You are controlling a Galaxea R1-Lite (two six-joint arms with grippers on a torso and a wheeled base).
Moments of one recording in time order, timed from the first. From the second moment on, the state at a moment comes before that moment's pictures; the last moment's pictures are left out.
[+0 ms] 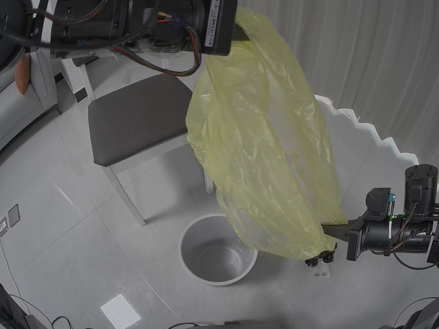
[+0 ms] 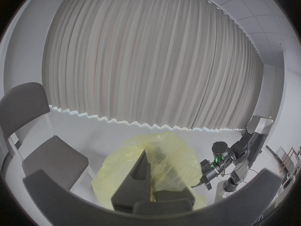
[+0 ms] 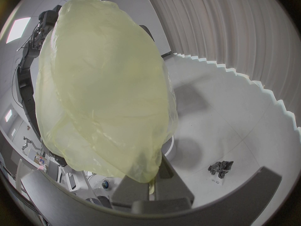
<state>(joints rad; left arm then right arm) -0.74 1.75 -2.00 0.42 -0.21 0.09 0.49 1.43 -0.47 -0.50 0.22 0.16</state>
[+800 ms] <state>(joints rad) -0.57 1.64 -1.32 0.01 -0.16 -0.12 0.45 1.61 -0.58 -0.50 0.22 0.14</state>
